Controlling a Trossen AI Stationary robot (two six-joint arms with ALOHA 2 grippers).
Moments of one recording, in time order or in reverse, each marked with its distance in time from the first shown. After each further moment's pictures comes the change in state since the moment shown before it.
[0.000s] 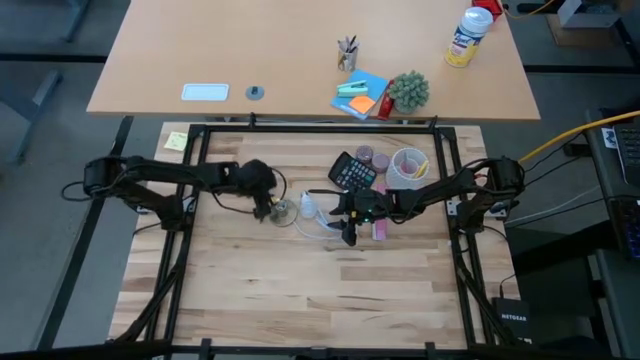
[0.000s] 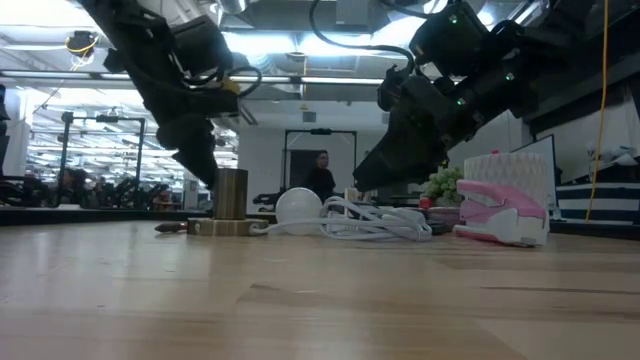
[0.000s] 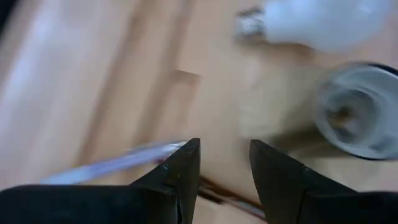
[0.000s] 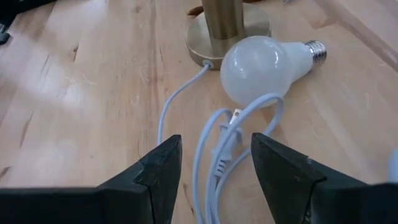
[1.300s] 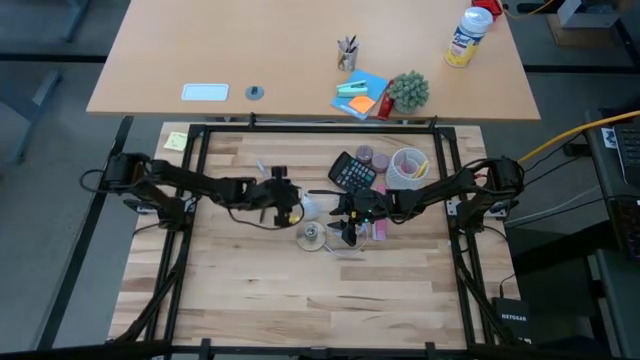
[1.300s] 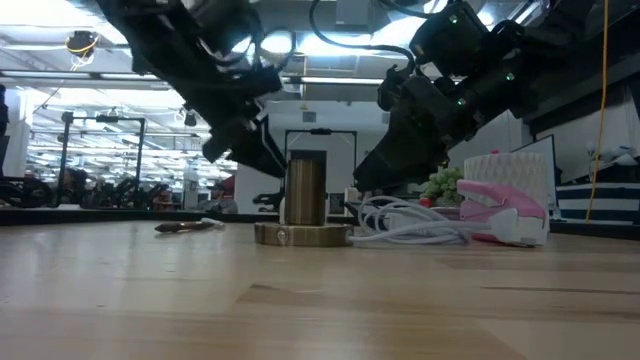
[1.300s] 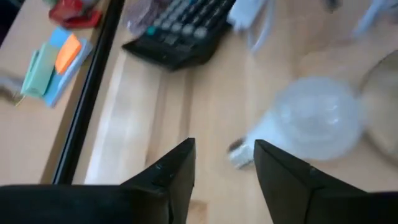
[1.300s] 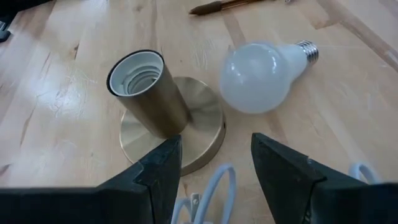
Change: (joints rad) left arm -0.177 0.192 0.090 0.355 -0.240 0.295; right arm -0.001 0.000 0.000 0.000 -0.001 -0.008
